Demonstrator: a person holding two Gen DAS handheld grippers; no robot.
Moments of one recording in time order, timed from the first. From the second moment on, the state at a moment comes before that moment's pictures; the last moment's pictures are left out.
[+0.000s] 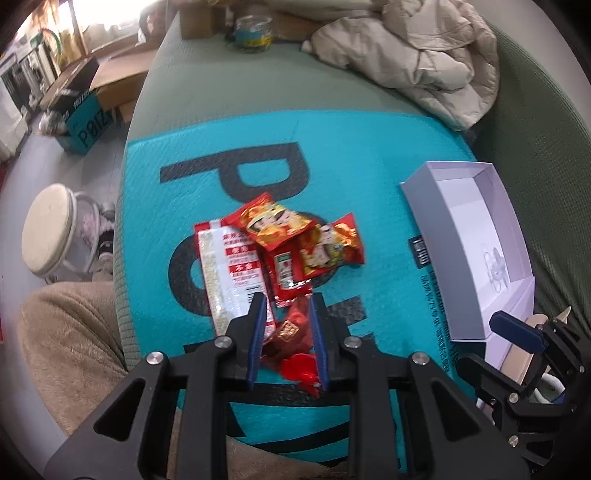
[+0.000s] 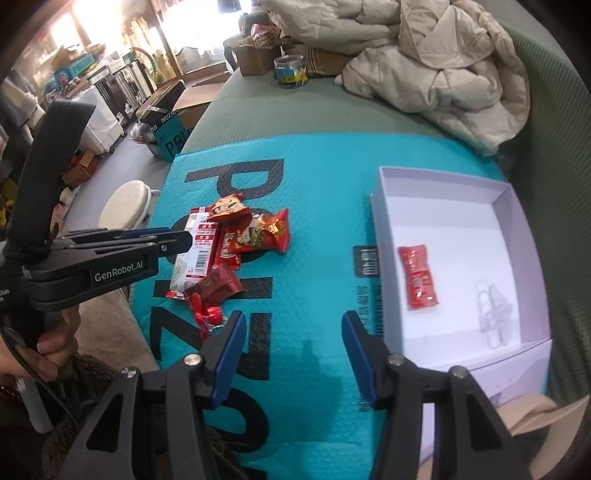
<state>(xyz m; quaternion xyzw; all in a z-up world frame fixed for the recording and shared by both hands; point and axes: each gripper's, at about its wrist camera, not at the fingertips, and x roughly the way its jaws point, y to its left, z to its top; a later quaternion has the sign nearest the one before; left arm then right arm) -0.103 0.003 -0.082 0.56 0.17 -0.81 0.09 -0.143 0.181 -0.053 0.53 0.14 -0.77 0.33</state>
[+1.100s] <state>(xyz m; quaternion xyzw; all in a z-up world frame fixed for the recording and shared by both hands) -0.113 -0.068 -0.135 0.59 0.24 -0.77 0.06 -0.184 0.088 -0.118 0.59 0.16 -0.72 0.34</state>
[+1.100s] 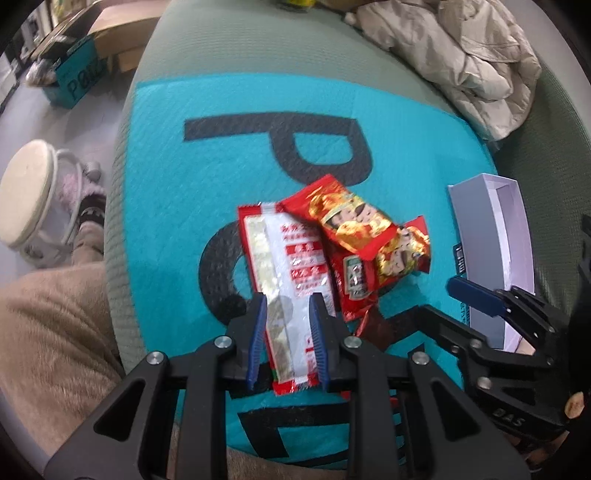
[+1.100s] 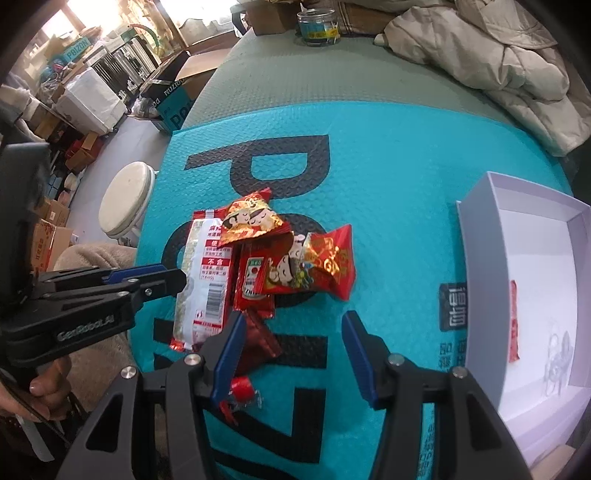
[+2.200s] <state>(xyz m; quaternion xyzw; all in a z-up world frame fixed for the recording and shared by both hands) -0.142 -0.081 -0.134 0.56 0.24 -0.79 0.01 -0.218 0.085 -0.150 0.58 0.10 -0.73 0.34</state>
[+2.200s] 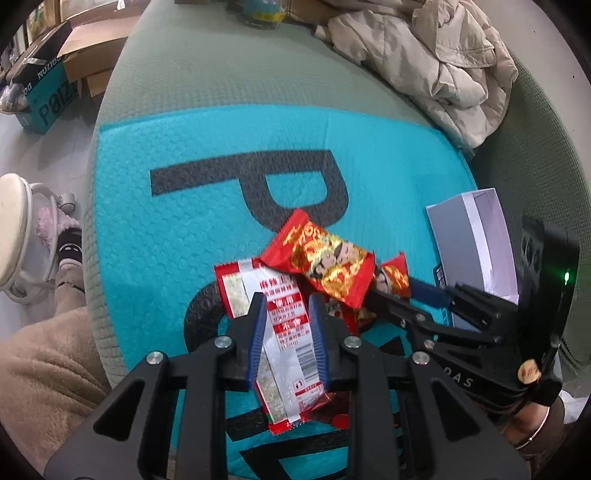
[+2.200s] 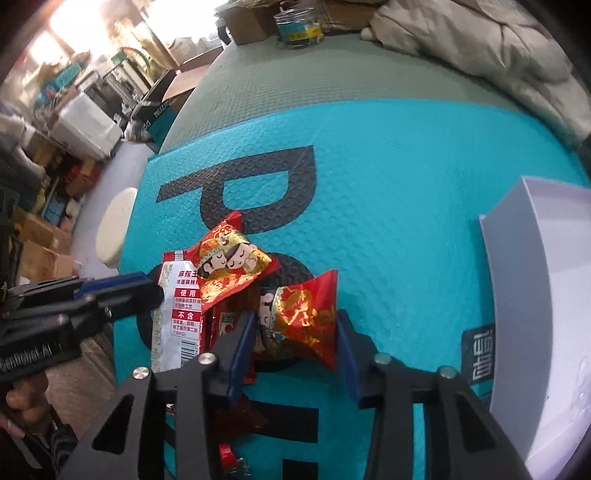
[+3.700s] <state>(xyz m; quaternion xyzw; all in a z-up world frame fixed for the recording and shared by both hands) -0.191 -0.044 -0.161 0.56 0.11 -0.82 -0.01 -0.202 0.086 -0.155 0.57 0.16 -0.74 0.32</state>
